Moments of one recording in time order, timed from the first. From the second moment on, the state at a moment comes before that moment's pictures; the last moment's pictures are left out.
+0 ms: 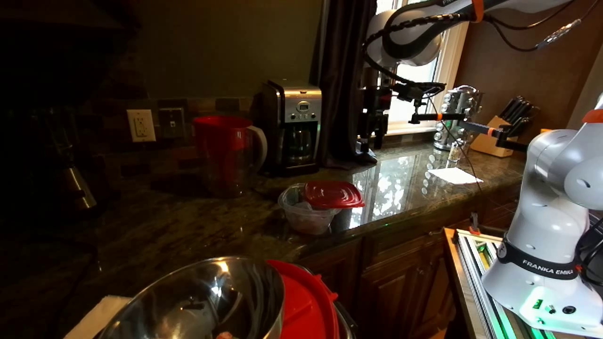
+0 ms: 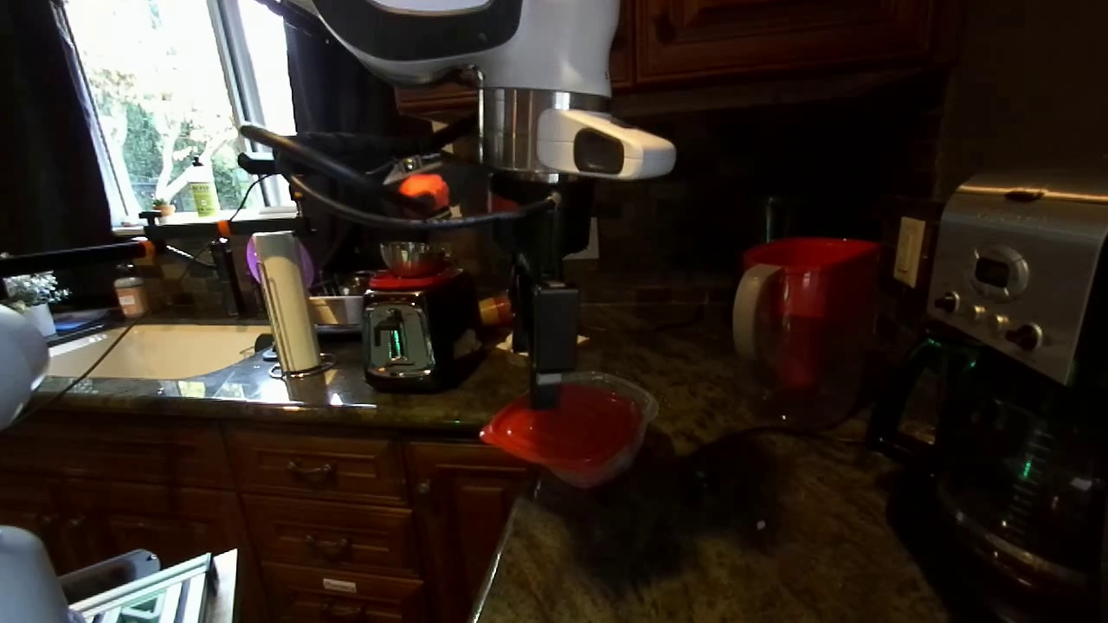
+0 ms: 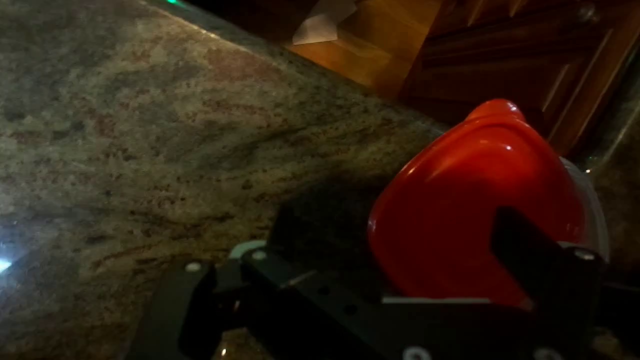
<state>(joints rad) -0.13 -0.43 -0.15 -2.46 0.06 1.97 0.01</state>
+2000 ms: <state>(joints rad) -0.15 -0.27 0.03 -2.52 0.07 2.13 0.79</state>
